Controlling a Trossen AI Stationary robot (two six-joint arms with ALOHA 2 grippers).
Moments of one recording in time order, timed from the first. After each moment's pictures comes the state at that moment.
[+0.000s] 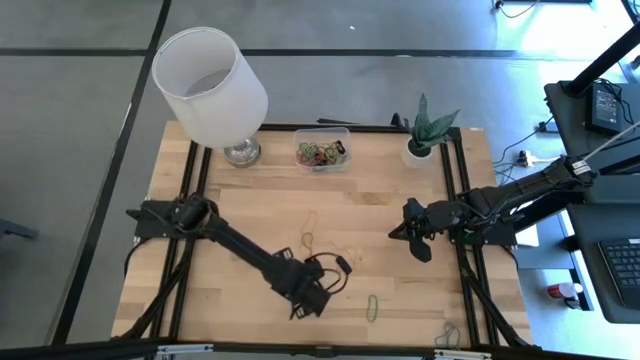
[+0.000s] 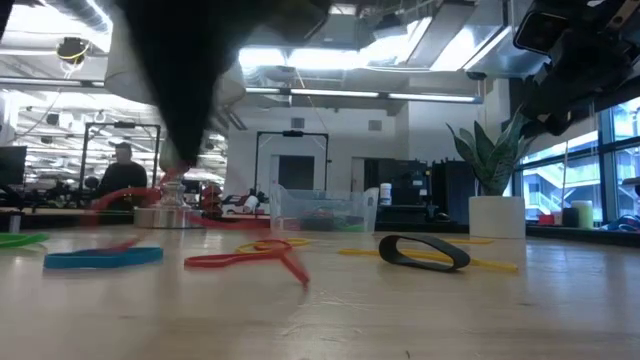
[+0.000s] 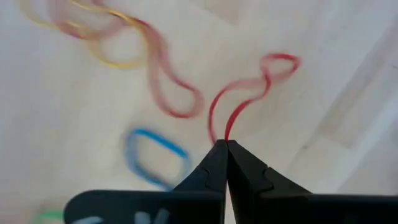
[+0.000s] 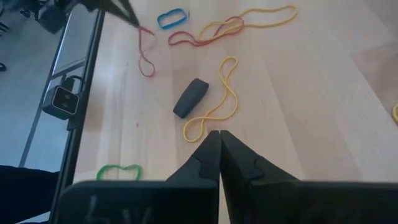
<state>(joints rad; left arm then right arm) -0.50 2.15 1.83 -1.21 -0.14 -0.99 0.32 0.82 0.47 -0.28 0.09 0.56</state>
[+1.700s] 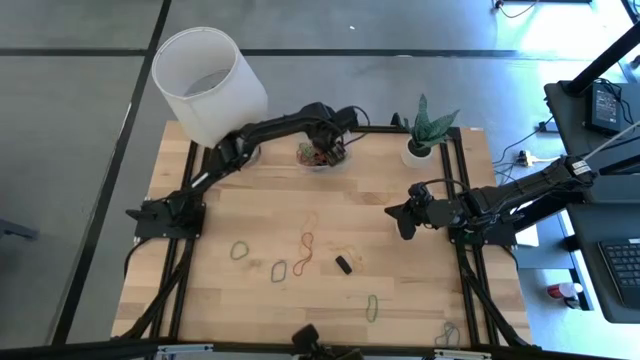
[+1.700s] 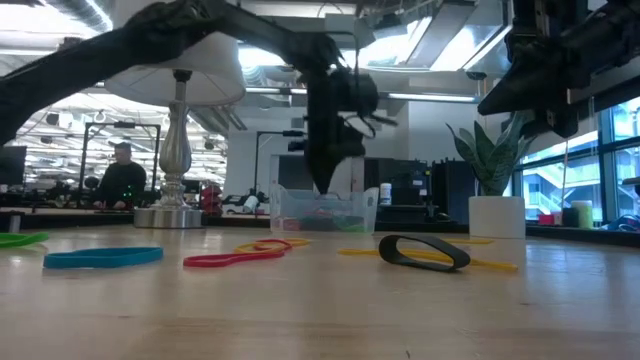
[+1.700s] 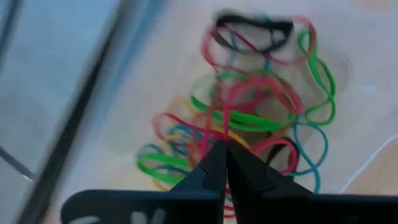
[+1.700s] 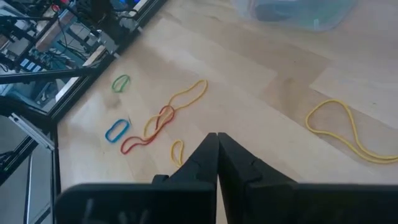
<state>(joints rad) 0.45 2.42 2.30 -1.25 -0.23 -0.16 0.32 0.82 0.47 -0.24 0.49 0.99</state>
